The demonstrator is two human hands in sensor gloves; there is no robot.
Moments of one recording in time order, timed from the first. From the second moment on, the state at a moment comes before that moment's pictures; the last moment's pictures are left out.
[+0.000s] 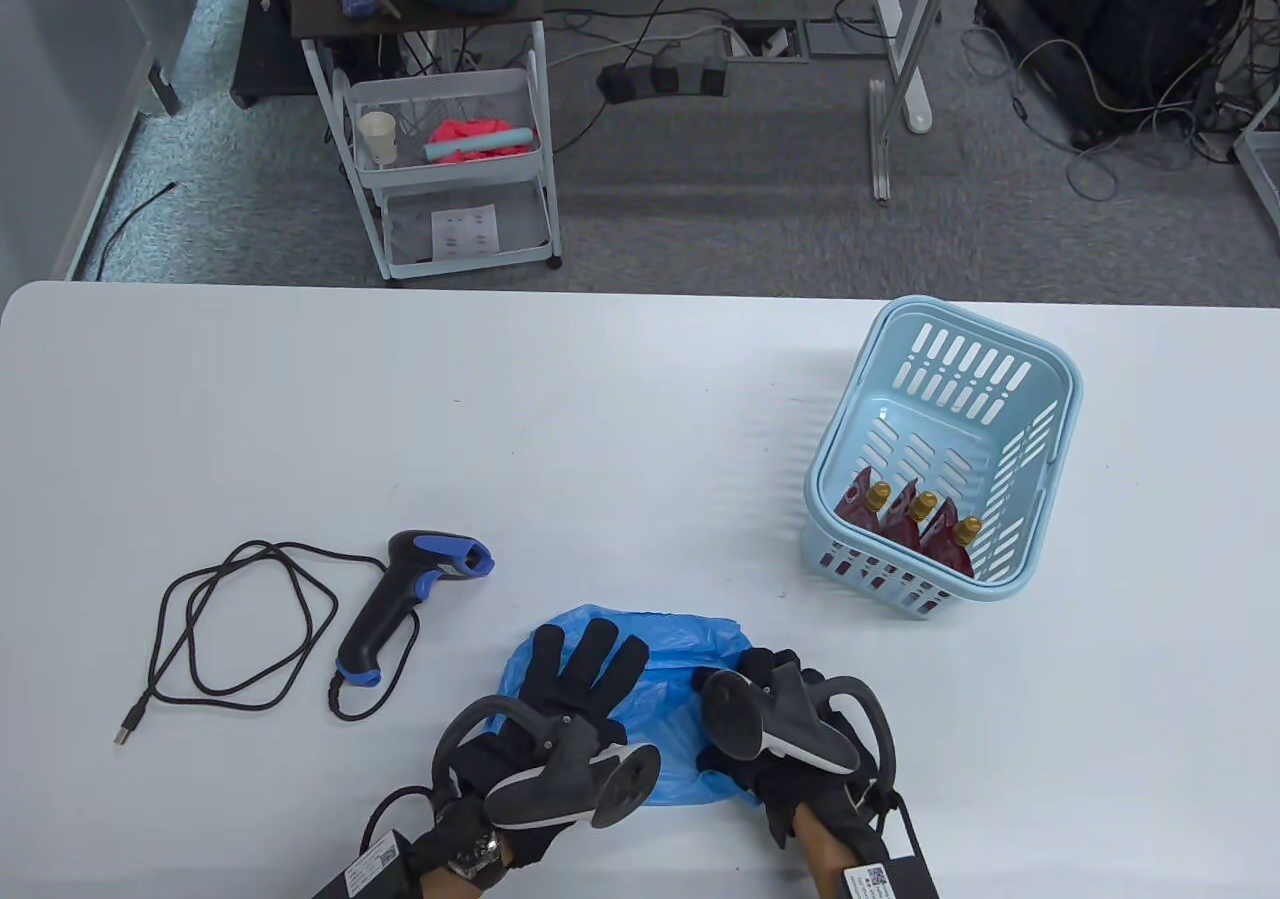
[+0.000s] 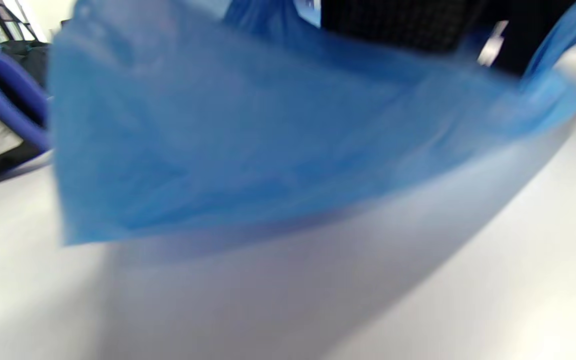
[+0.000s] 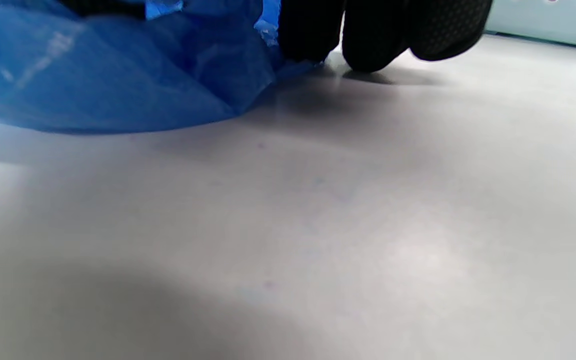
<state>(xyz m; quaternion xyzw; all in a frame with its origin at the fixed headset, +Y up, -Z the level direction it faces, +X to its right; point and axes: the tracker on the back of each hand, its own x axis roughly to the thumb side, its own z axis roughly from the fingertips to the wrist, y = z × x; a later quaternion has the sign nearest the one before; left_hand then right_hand) -0.080 -0.751 -0.143 -0.11 -0.26 -0.14 0.95 0.103 -0.779 -0.175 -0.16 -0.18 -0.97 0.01</state>
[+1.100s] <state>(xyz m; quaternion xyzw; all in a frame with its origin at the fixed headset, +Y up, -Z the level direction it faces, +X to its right) -0.131 -0.776 -0.180 -0.22 -0.16 0.00 0.96 0.134 -0.699 -0.163 -0.16 0.06 -0.97 -0.17</state>
